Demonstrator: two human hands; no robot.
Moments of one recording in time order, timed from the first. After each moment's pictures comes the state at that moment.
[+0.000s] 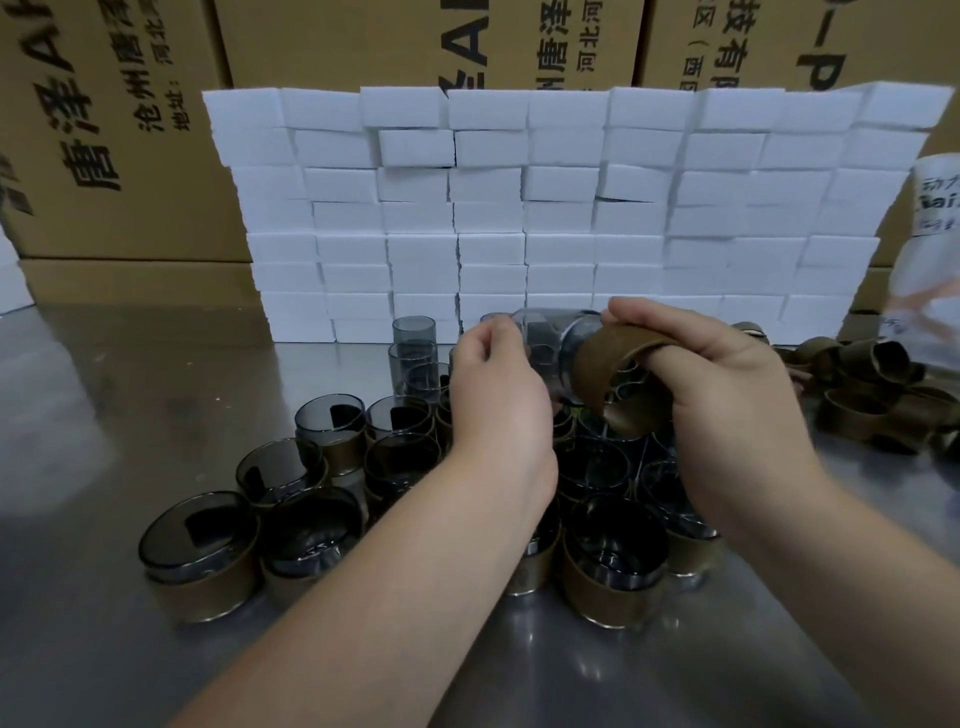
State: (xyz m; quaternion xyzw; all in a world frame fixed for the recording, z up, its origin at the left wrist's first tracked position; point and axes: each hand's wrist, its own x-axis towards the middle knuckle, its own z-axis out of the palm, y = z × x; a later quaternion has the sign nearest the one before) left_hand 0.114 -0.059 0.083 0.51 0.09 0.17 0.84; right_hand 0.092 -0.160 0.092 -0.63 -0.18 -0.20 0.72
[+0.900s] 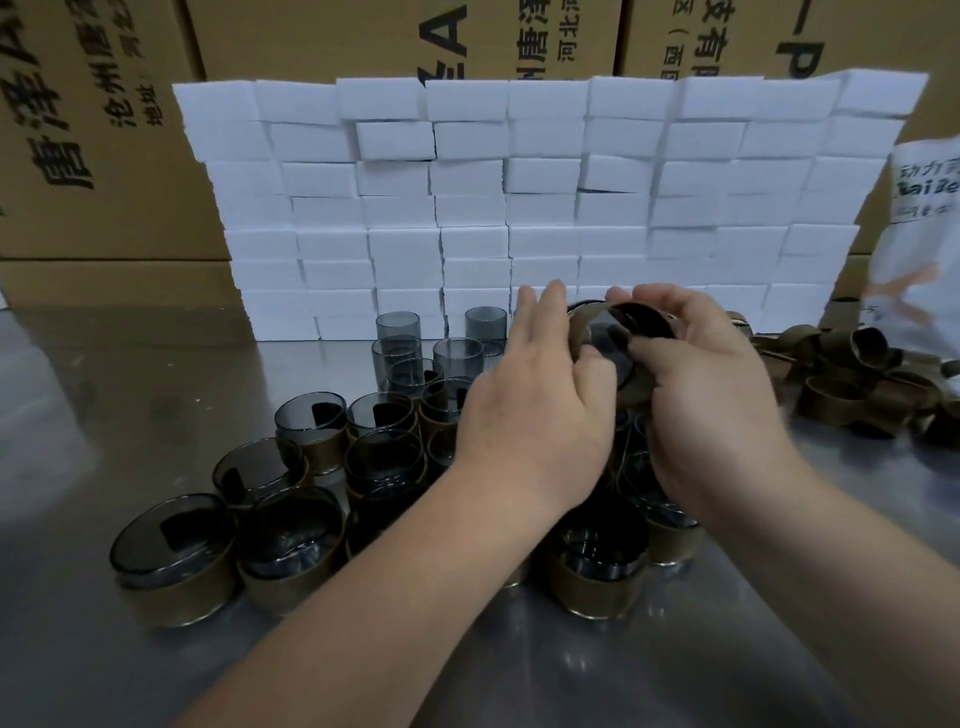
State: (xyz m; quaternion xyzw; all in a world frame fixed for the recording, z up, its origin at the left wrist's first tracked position) left_hand 0.086 -0.062 0.083 0.88 -0.14 0.25 0.37; right_hand 0.096 -0.160 0.092 -0.57 -0.12 -0.16 0.80
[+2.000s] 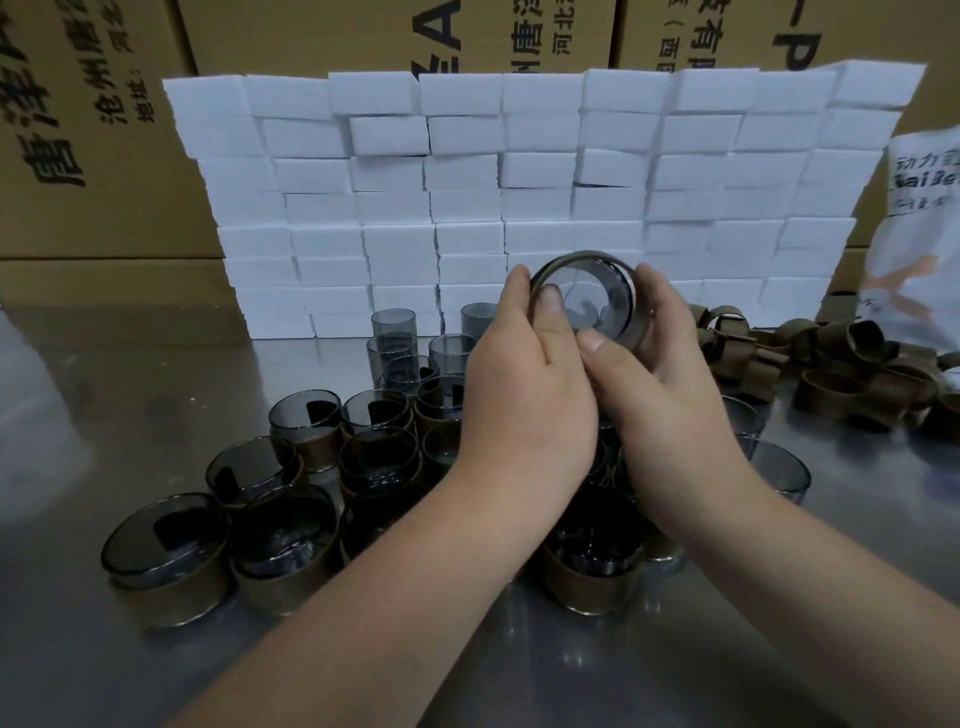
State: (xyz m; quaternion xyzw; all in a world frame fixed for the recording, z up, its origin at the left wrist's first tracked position) left_hand 0.086 -0.072 0.089 0.74 -0.08 0.29 0.60; right_hand 0.088 -0.154 0.079 -0.66 -0.19 -0.17 0.71
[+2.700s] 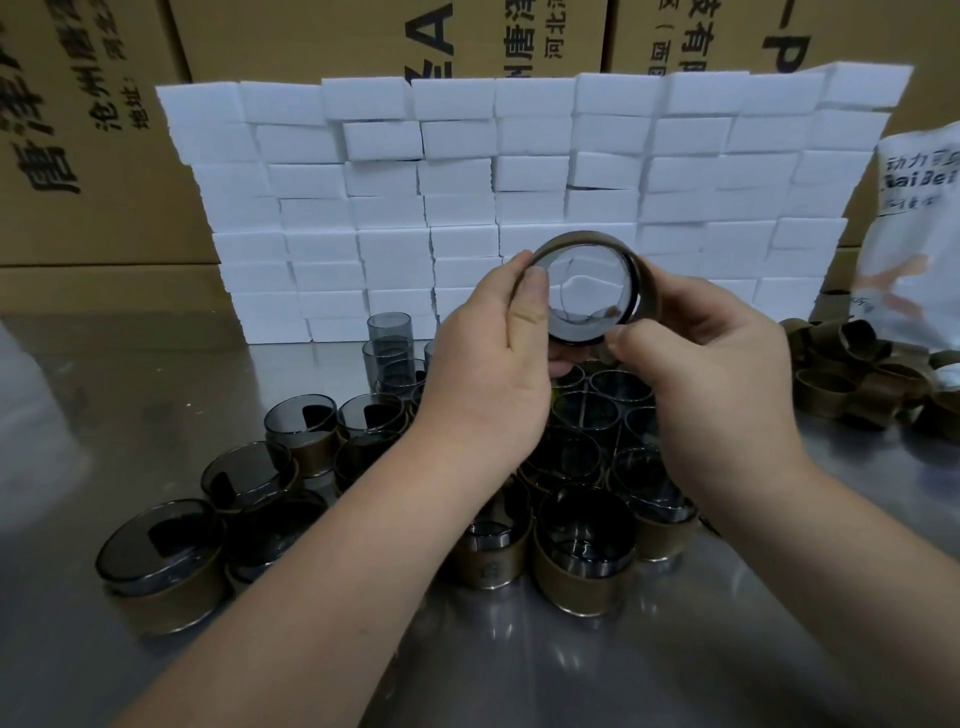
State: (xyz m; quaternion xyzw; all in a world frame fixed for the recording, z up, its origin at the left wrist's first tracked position) left_hand 0.106 -0.054 0.092 0.69 -0.18 0.26 0.66; right_hand 0.088 -0.166 0.097 -0.61 -0.17 -0.27 0.73
